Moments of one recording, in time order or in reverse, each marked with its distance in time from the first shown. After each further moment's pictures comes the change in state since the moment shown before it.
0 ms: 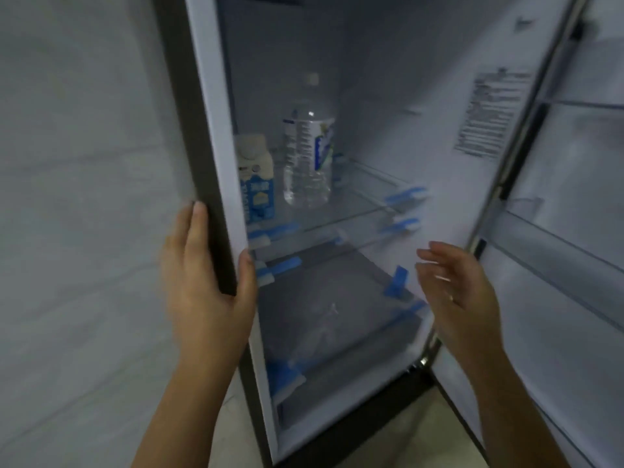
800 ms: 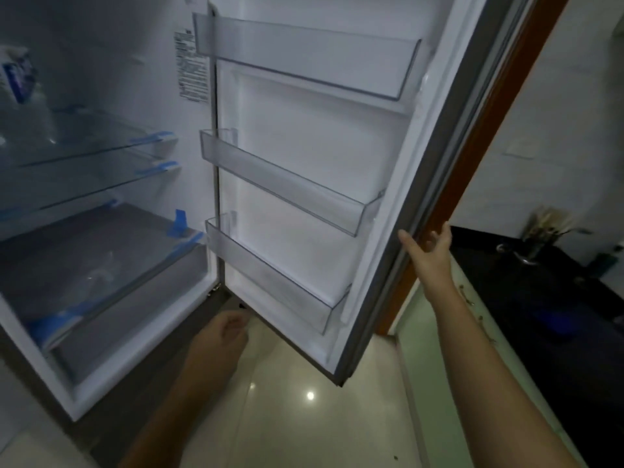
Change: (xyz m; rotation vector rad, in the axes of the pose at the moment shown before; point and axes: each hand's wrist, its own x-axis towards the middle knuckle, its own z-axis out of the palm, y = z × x) left_hand -0.256 0.167 -0.003 -0.577 -1.157 -0.382; right_hand -0.199 -0.037 -0.334 -0.303 0.621 0.479
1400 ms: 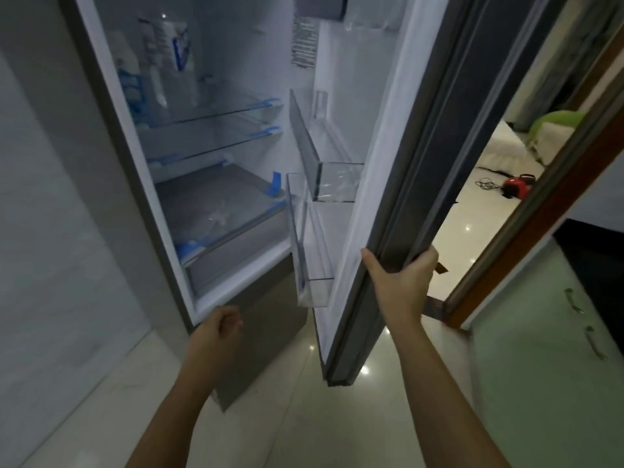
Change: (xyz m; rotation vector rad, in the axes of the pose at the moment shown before) left_hand -0.095 -0.062 -0.076 0.161 0.312 -0.233; right_hand -0.158 0.000 0.115 -0.014 -0.059 -0.095
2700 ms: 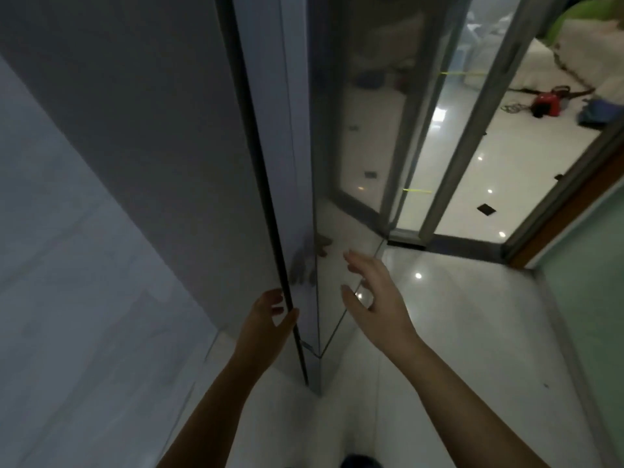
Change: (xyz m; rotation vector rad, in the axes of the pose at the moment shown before) left_hand 0.189 -0.123 -0.139 0.063 -0.302 0.032; right_hand -0.122 -0.026 0.273 -0.025 -0.517 -0.238
